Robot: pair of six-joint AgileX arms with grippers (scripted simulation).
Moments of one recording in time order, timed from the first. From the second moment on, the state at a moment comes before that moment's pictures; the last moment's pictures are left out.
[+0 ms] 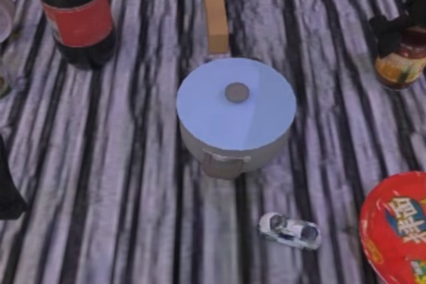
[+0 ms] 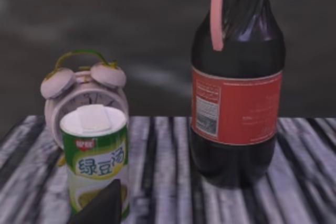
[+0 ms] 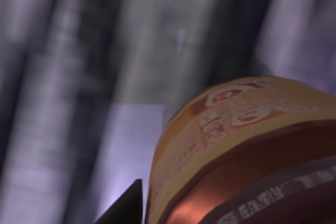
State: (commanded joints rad) left arm 0.00 0.00 0.00 0.00 0.00 0.00; right arm 0.00 2.59 2.37 -1.16 -0.04 -0.26
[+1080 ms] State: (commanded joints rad) left arm 0.00 0.00 0.00 0.00 0.00 0.00; right arm 0.00 2.59 2.37 -1.16 -0.04 -0.25
